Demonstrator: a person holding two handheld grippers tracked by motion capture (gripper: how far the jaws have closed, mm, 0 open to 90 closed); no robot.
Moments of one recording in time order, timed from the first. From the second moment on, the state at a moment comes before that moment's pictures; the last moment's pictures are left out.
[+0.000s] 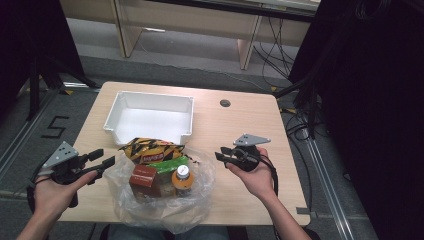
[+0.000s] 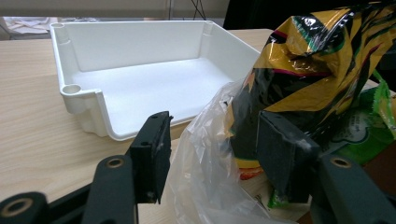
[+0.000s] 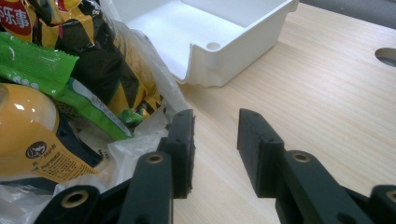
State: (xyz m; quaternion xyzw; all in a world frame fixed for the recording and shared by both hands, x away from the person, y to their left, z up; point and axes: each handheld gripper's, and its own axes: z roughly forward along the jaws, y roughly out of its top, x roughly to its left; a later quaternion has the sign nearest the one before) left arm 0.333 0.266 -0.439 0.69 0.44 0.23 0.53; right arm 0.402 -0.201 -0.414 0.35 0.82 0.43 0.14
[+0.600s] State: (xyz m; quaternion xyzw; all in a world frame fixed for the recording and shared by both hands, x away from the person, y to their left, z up) left arm 0.322 0.259 -0.434 0.69 0.42 0.24 0.54; right arm 0.406 -0.193 -0.417 0.35 0.82 0.44 0.14
